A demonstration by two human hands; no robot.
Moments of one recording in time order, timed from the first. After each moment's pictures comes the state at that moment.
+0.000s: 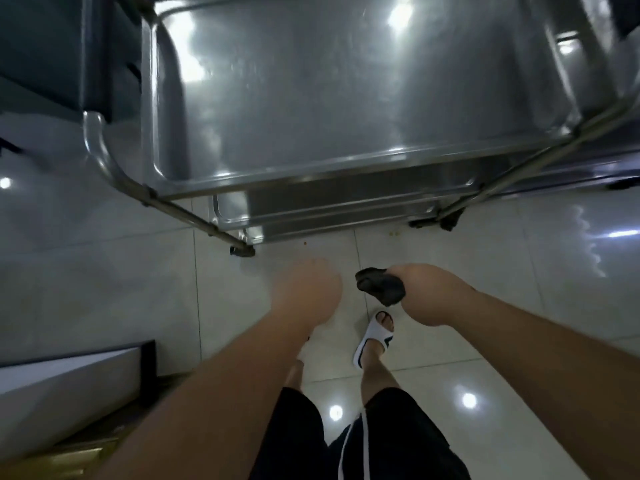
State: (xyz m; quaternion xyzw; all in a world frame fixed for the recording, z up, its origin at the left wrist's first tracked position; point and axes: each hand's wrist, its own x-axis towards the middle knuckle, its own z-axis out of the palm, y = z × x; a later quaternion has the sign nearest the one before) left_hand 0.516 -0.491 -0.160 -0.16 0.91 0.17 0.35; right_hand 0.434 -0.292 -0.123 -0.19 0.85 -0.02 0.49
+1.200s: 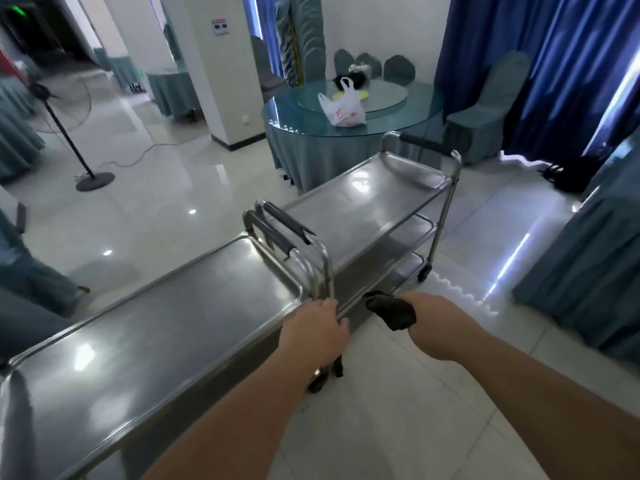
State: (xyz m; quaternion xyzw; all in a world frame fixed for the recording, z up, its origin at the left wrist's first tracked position) left_hand 0.388 -0.143 0.109 0.16 0.97 0.12 0.15; right_hand 0.445 0.070 0.138 0.08 0.96 -0.23 0.14
